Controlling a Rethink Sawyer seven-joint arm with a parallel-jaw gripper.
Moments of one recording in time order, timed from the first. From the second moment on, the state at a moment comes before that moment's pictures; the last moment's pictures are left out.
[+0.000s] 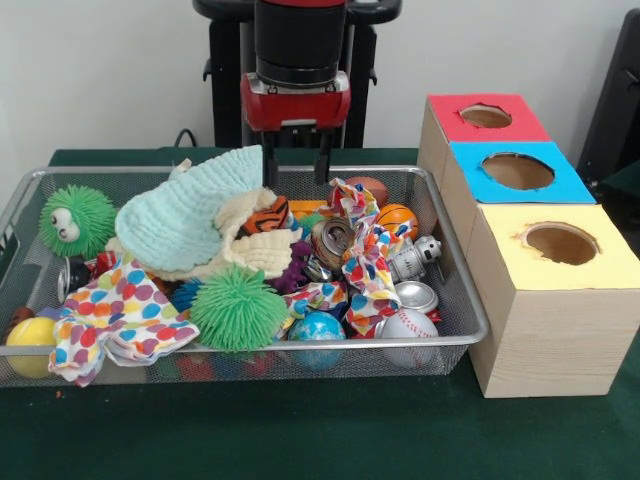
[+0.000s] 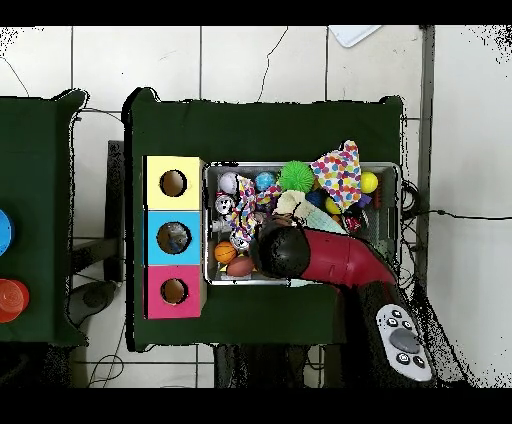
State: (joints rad) arm -0.37 -0.73 0.07 1.81 -0.15 0.43 1.32
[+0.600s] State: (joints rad) arm -0.21 -0.72 0.01 1.81 -0.05 0.43 1.35
